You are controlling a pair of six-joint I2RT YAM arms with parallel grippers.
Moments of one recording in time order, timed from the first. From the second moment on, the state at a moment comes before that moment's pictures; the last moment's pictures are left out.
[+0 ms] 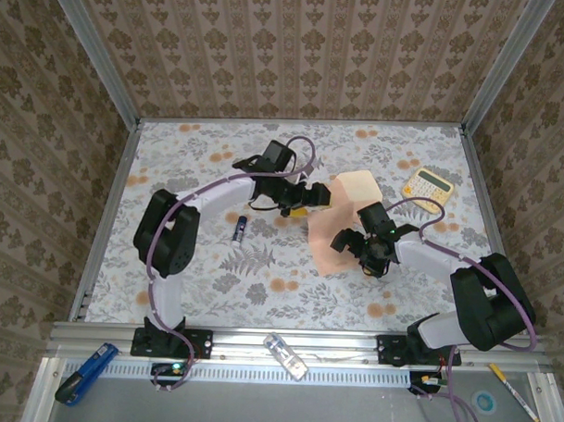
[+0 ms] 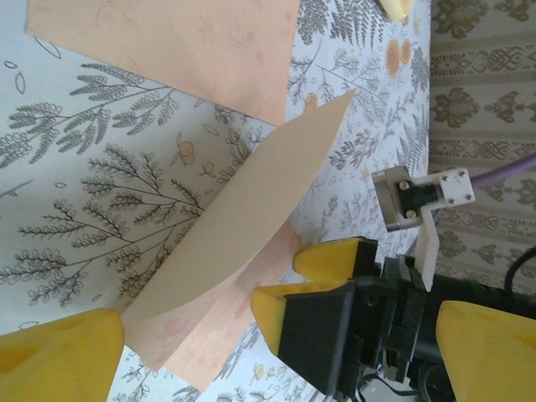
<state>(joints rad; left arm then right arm) -0.66 1.94 1.46 -0.49 0.73 -0.61 0.40 1.42 0.66 -0.43 -0.18 0.95</state>
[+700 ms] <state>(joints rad) -0.66 1.91 1.43 -0.55 0.75 -0.52 0.40 1.44 0.67 -0.44 -0.18 0.95</state>
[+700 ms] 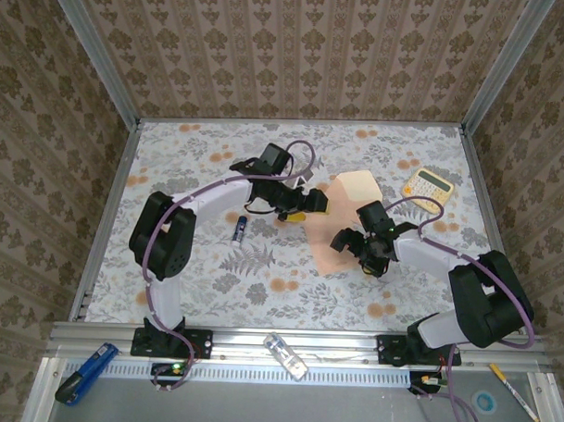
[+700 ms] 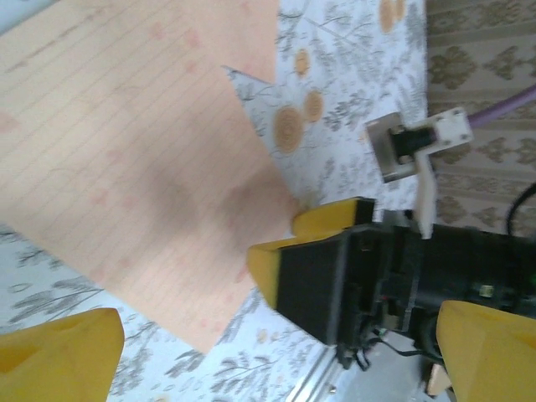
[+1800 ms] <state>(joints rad) -0.58 2.17 1.63 -0.63 0.48 -0.38 0.40 1.47 0.73 -0.31 -0.18 0.86</state>
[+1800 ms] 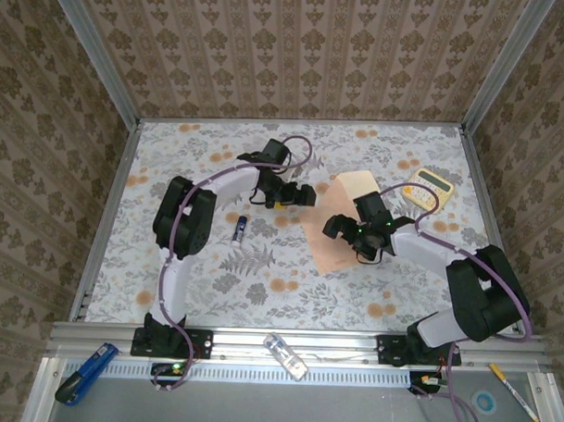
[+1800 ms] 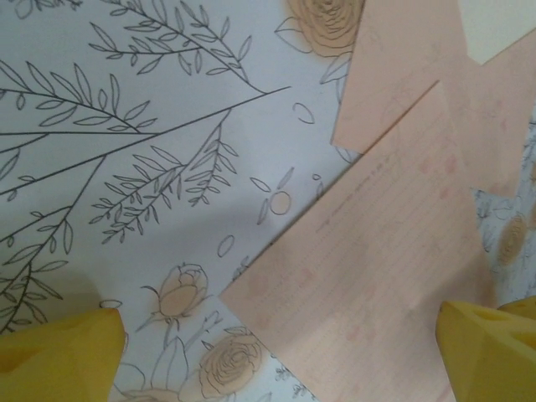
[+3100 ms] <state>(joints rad) -0.63 2.23 1.74 -0.71 0.43 -0.34 0.40 1.59 0.75 -0.13 -0.22 0.86</state>
